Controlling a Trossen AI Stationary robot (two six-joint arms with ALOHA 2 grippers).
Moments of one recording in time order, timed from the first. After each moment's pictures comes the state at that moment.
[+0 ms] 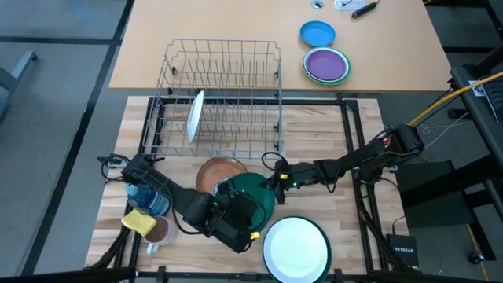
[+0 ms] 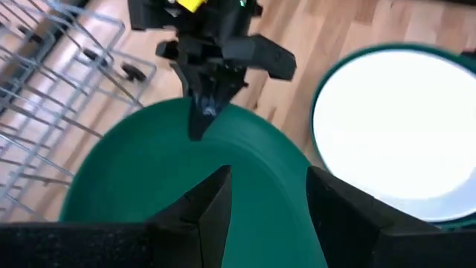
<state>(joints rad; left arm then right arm) -0.54 2.08 2.26 -1.30 -0.66 -0.78 0.21 1.56 0.59 0.60 0.10 0.65</state>
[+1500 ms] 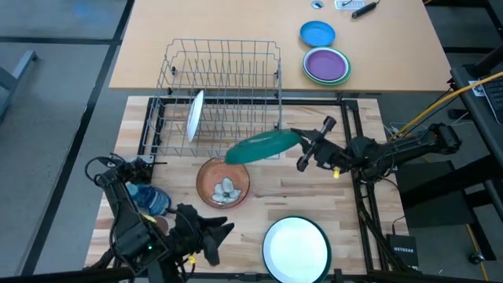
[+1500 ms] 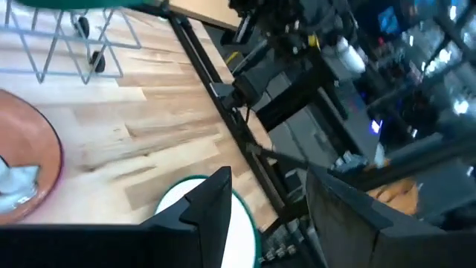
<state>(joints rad) -0.85 2.01 2.34 -1.29 -1.20 -1.81 0.21 0.99 0.60 0.73 0.59 -0.95</state>
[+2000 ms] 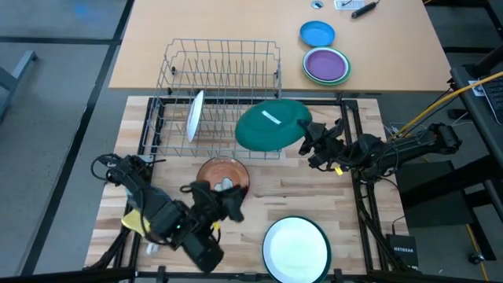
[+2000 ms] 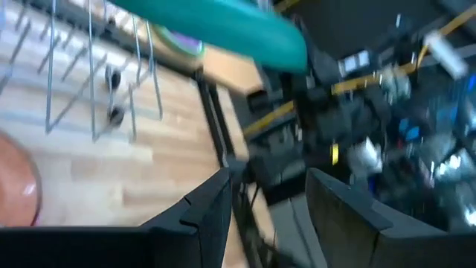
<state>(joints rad) -0.67 2.01 2.30 -1.29 -1.33 -1.98 0.21 0.99 0.60 0.90 0.64 -1.72</state>
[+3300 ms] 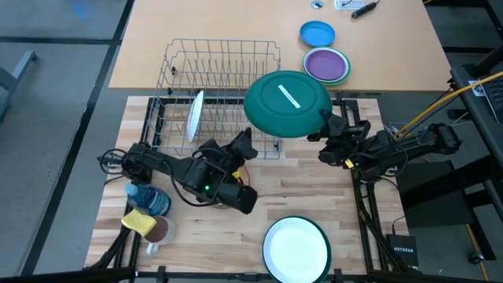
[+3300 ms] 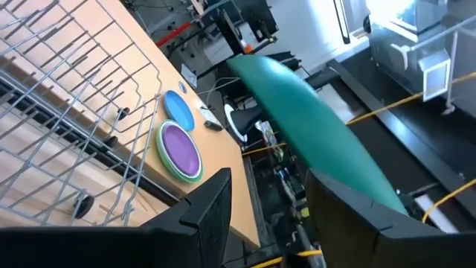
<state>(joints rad) -0.38 2.01 2.30 -1.24 -1.57 -2.07 0.21 0.99 0.60 1.29 0.52 -2.09</state>
